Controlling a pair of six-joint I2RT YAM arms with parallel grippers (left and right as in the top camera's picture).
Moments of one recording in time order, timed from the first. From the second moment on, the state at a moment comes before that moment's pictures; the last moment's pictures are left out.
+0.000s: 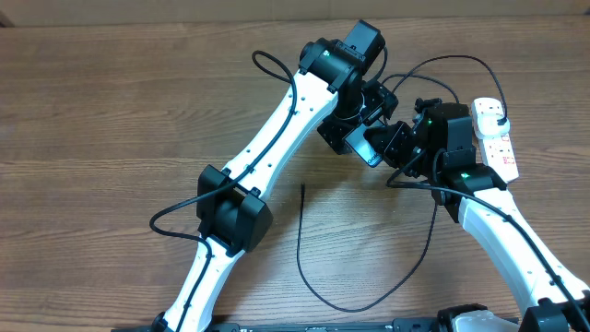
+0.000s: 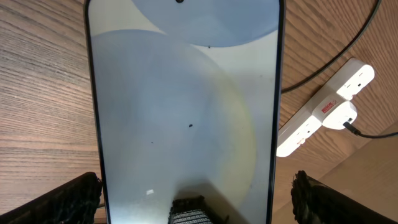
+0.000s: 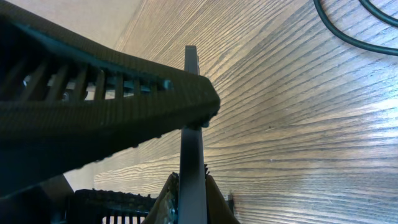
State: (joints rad) left arm -0.65 2.39 2.49 -1.39 0.37 -1.32; right arm 0.17 1.38 0.84 -0.17 -0.45 0.86
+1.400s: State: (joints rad) left arm -0.26 2.39 2.49 -1.32 0.66 -1.07; right arm 0.17 1.38 0.84 0.01 -0.35 1.75
